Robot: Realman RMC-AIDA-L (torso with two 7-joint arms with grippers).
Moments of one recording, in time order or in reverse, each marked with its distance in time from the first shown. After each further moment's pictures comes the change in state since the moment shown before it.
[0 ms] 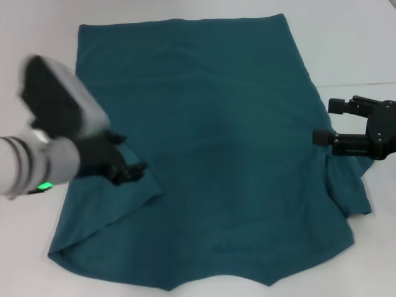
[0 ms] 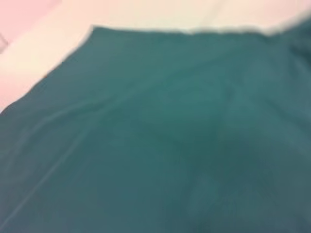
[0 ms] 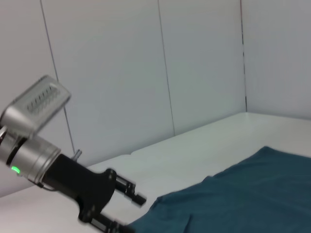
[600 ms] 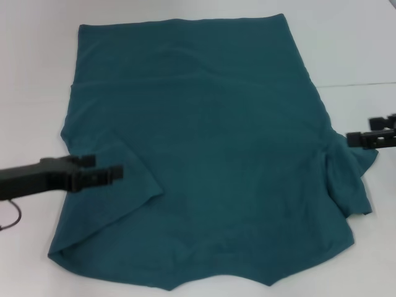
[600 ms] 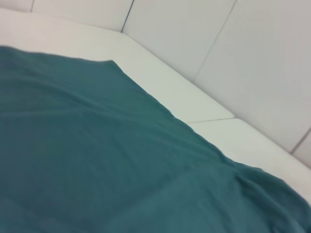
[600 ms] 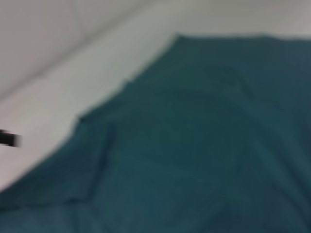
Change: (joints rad) left arm -0.099 0.082 -0.719 -0.477 -0.512 0.498 0.196; right arm 0.060 -0.058 -0.040 -0.211 -0.348 0.045 0.508
